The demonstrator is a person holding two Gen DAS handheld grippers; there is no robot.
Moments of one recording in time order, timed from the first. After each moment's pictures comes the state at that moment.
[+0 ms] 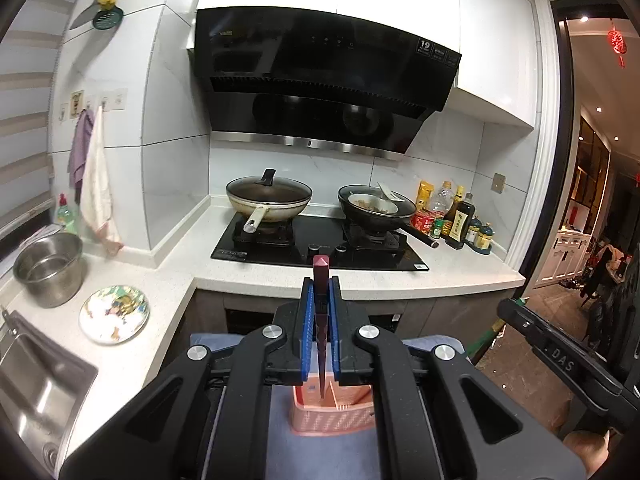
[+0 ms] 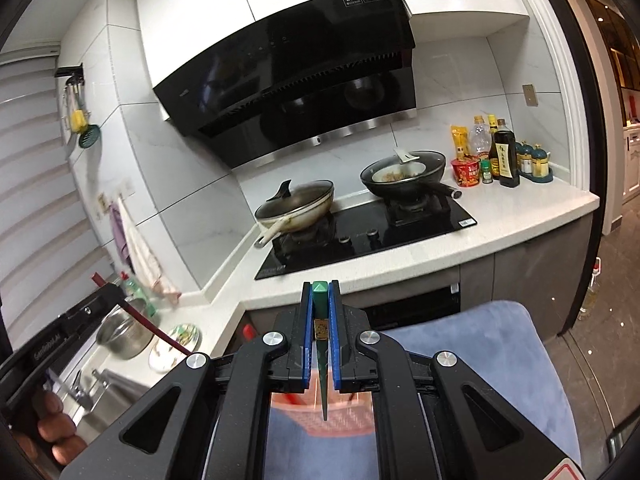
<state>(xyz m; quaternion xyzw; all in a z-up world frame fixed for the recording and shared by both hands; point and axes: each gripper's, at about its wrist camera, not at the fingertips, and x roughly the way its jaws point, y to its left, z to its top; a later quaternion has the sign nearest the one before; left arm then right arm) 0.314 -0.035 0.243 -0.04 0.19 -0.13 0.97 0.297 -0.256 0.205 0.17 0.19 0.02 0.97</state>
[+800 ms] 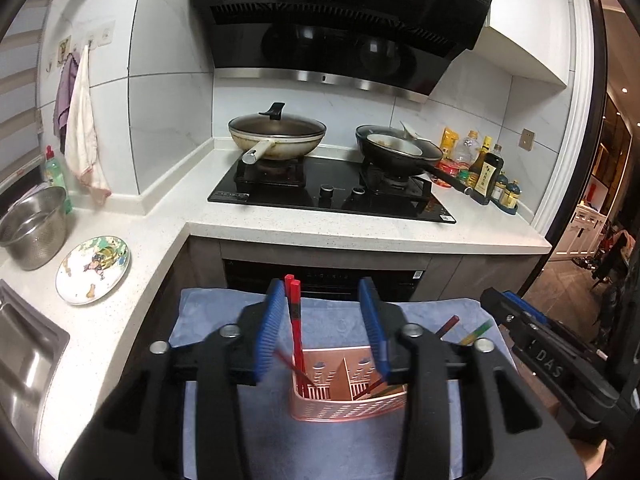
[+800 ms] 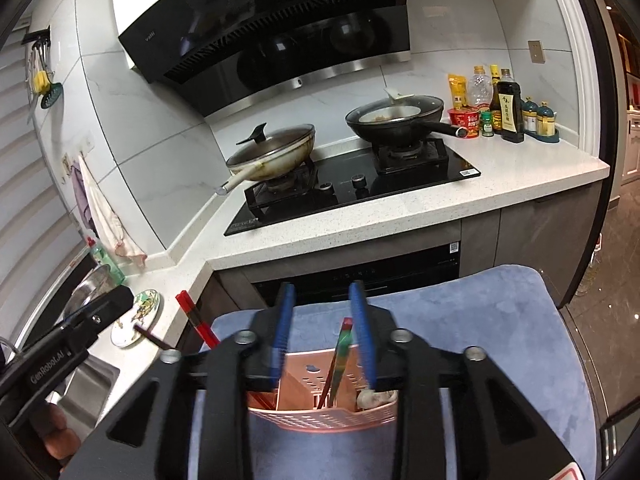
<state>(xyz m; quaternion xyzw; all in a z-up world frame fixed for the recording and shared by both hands) 0.374 -0.056 0.159 -0.03 0.28 -0.11 0.95 0.368 -0.251 0.129 0.16 0.27 0.01 0.95</state>
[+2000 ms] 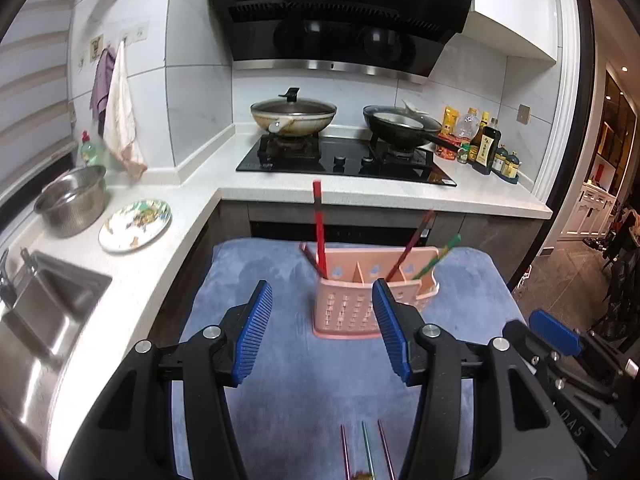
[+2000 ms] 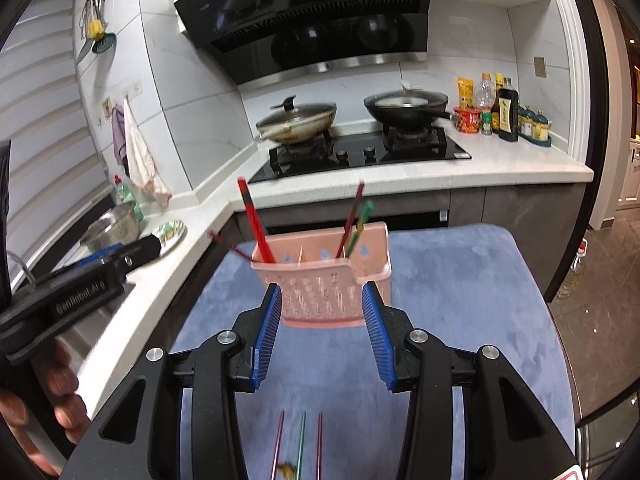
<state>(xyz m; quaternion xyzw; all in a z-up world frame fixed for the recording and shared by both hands) 0.249 -0.029 0.132 -0.01 0.30 -0.08 0.95 0.211 -0.213 0.102 0.10 0.29 0.03 0.95</state>
